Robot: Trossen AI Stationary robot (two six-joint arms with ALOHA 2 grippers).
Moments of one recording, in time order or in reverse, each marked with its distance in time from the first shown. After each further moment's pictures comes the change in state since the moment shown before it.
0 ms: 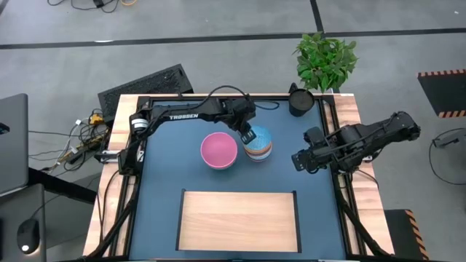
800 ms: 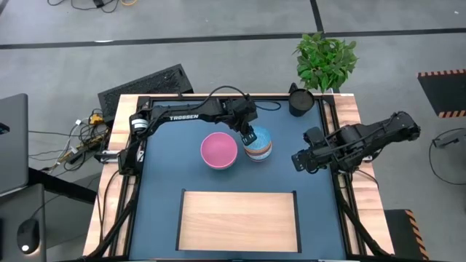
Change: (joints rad) left arm -0.006 -0.001 -0.001 0.040 0.032 0.046; right arm 0.000 0.000 0.000 0.002 -0.001 -0.002
